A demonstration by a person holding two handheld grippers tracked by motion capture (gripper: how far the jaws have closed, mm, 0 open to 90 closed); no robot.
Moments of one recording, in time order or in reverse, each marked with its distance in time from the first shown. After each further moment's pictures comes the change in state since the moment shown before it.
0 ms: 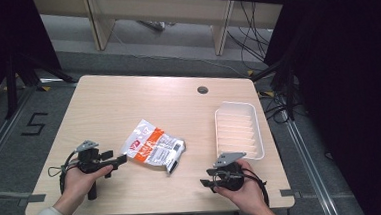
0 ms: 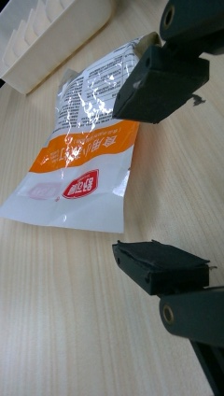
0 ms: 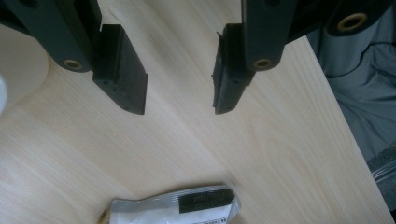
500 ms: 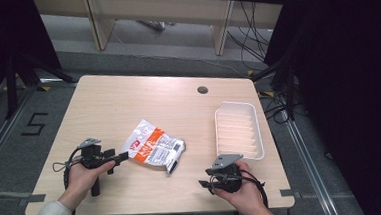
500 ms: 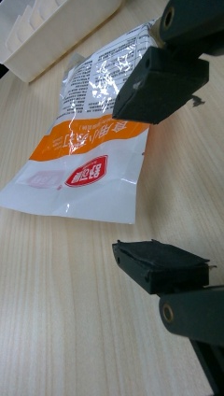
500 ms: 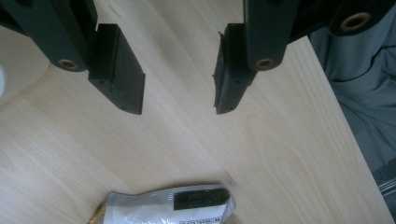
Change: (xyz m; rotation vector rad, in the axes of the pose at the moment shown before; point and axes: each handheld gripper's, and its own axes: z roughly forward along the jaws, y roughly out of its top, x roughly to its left) left arm 0.004 0.004 0.014 0.014 0.006 -0.033; right arm 0.008 0.003 -0.002 0.029 -0.022 -0.041
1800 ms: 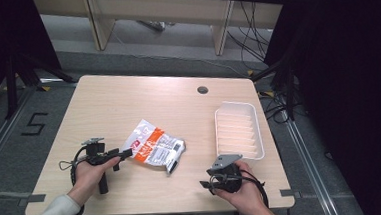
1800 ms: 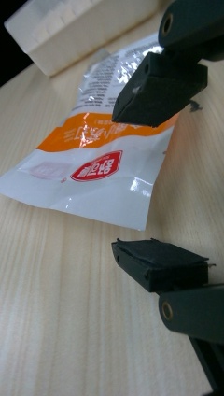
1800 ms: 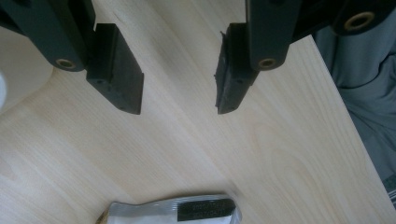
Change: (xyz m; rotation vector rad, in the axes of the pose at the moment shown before) left arm 0.000 -0.002 0.015 -0.025 0.005 -0.175; right arm -0.003 -0.001 0.001 0.036 -0.010 -0.041
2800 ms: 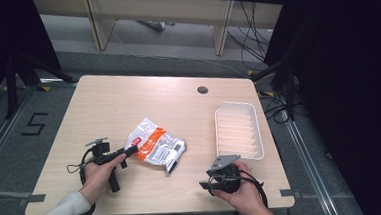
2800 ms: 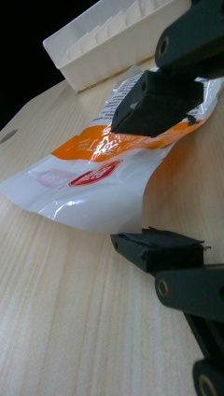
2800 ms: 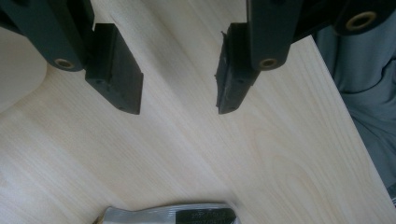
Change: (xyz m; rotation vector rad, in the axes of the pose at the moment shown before) left arm -0.008 -0.005 0.019 -0.066 -0.027 -0.096; right arm 0.002 -0.001 0.006 0.006 0.001 0.006
